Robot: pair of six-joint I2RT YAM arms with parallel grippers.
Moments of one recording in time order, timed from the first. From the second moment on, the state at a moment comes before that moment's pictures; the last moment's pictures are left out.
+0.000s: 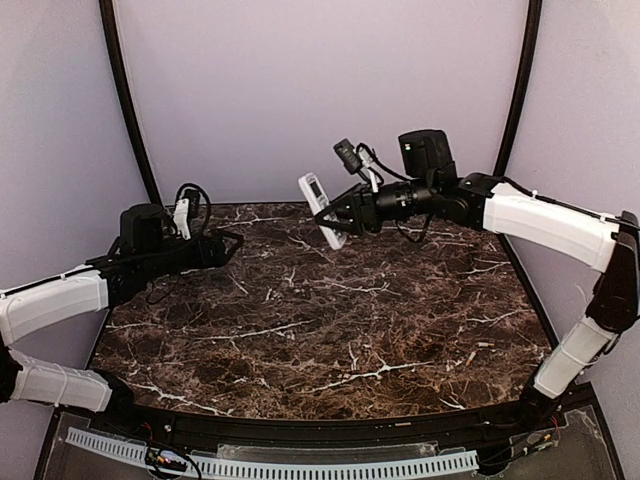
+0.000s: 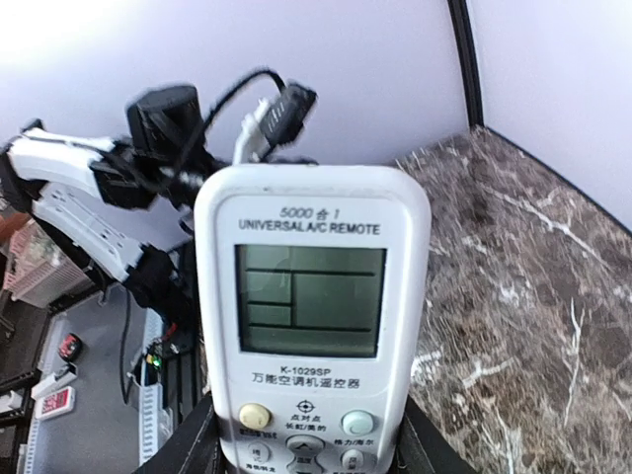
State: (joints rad) left arm -0.41 1.13 0.68 0.07 0.20 -0.41; right arm 0.78 1.62 1.44 -0.26 -0.63 0.10
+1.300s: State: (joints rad) left arm -0.89 1.43 0.92 0.64 0.60 -0.32; right arm 0.75 1.53 1.15 0.61 -1.06 0.51
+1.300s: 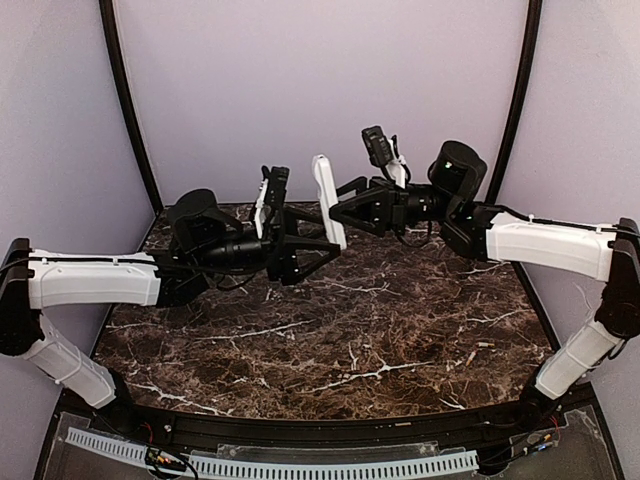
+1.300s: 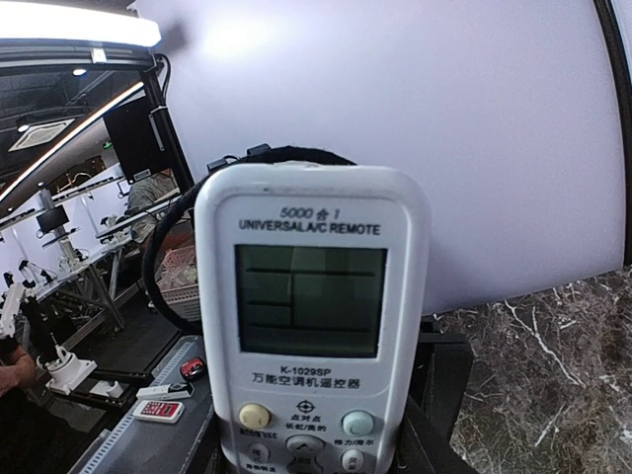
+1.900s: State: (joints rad) left arm -0.91 1.47 0.93 0.66 0.53 -0.35; right arm 0.76 1.54 1.12 0.62 -1.02 0.48
